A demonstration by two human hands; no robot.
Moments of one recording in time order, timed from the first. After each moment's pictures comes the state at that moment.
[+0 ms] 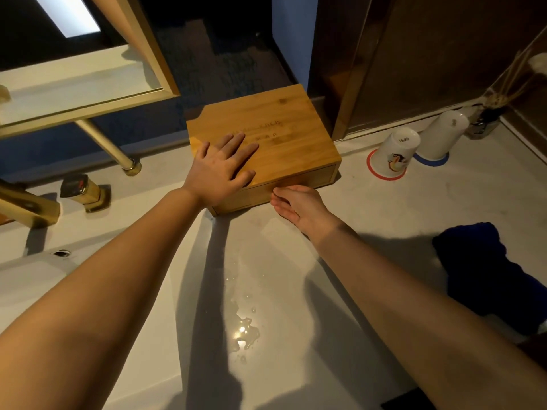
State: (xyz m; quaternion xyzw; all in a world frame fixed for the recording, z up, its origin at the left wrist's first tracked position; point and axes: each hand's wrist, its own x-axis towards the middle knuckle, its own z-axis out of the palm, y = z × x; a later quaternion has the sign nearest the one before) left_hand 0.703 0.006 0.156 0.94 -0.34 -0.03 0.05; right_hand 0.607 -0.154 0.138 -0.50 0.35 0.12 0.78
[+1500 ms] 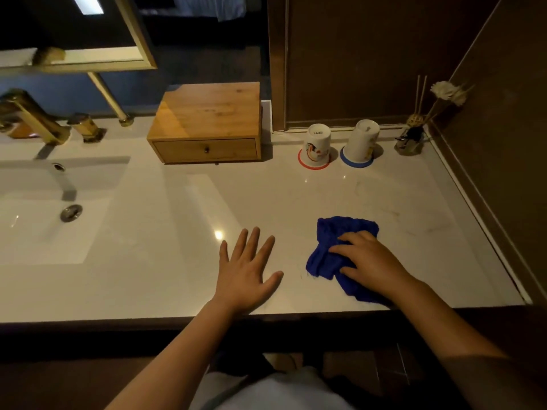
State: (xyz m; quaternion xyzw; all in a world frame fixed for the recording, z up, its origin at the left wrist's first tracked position) left_hand 0.362 -0.197 0.080 0.98 -0.12 -0.10 0.09; right_hand 0.370 -0.450 0.132 -0.97 -0.13 0.18 0.10
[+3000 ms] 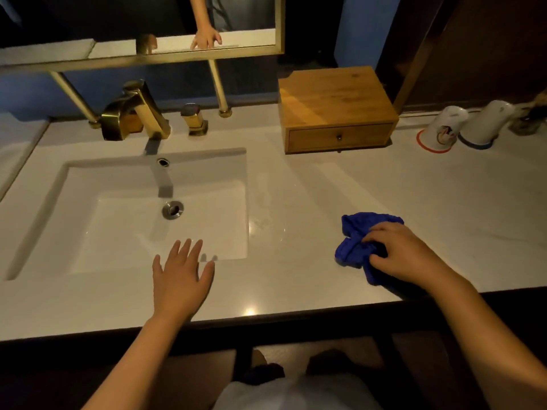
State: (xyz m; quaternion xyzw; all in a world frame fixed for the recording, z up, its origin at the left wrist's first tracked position) left_hand 0.362 0.227 0.081 0.99 0.03 -0.05 0.09; right_hand 0.367 -0.153 0.162 -0.97 -0.02 0.15 0.20
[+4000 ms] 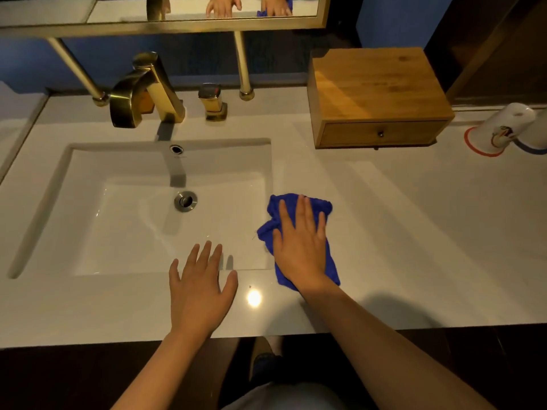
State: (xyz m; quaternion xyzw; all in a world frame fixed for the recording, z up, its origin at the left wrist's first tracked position) left_hand 0.370 0.232 0.078 0.99 0.04 -0.07 0.09; right_hand 0.435 0.054 0.081 -0.99 -0.01 0.02 0.14
